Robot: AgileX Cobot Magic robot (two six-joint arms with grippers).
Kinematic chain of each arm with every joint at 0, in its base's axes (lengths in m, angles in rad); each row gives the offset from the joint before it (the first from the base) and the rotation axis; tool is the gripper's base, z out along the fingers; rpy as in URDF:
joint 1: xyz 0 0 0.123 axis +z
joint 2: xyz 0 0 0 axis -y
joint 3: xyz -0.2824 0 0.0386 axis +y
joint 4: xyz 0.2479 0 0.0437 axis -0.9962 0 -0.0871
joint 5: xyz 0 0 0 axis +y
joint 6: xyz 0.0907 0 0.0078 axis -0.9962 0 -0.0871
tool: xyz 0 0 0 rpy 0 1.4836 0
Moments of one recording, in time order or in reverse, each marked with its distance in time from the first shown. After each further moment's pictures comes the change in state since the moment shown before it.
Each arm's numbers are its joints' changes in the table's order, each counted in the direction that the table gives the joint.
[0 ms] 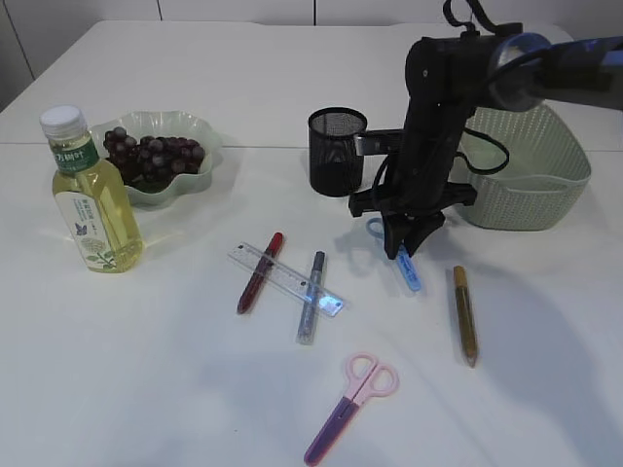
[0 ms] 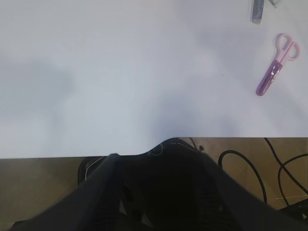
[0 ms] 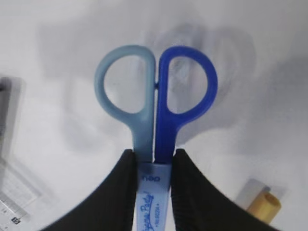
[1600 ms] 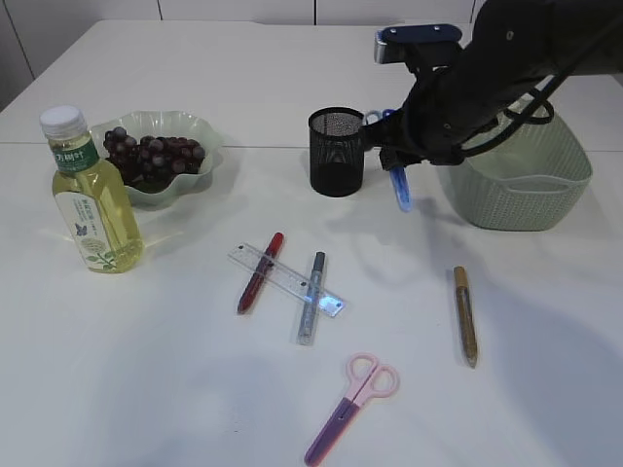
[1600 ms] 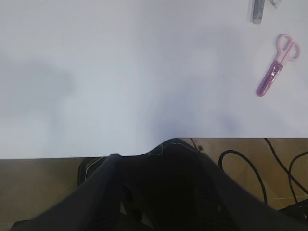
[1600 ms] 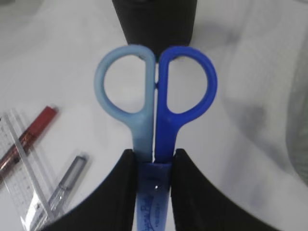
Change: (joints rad) left arm 0.000 0.000 0.000 0.000 0.000 0.000; right arm 0.027 0.426 0.477 0.029 -0.678 0.075
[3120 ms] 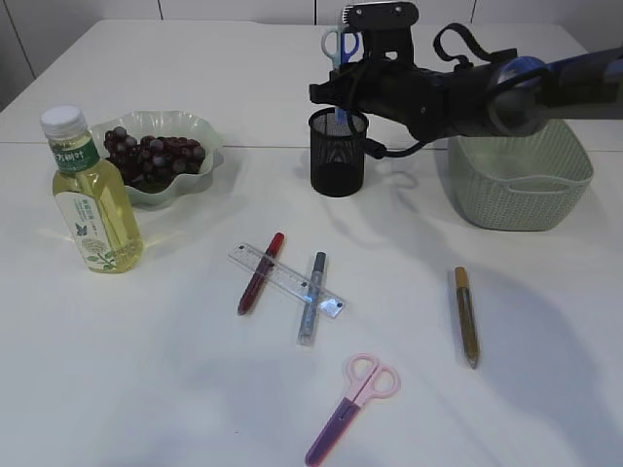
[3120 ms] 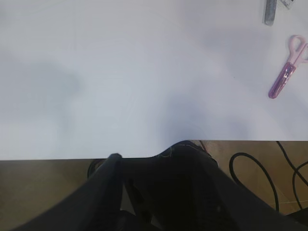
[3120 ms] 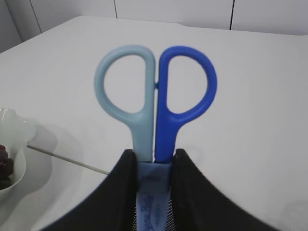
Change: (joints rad) left arm 0.000 0.000 0.000 -0.034 0.000 0.000; right arm 0.000 -0.368 -0.286 0.015 -0.732 0.004
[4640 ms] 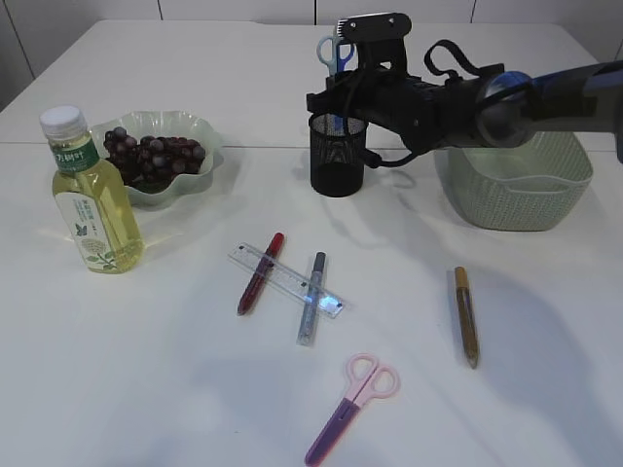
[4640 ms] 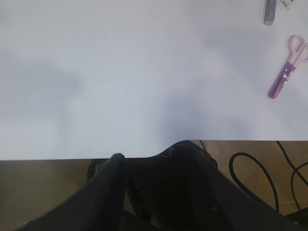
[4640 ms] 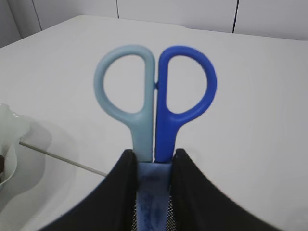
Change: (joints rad) left arm 0.000 0.000 0.000 0.000 0.001 0.000; right arm 0.000 -0.055 -0.035 0.027 -0.040 0.005
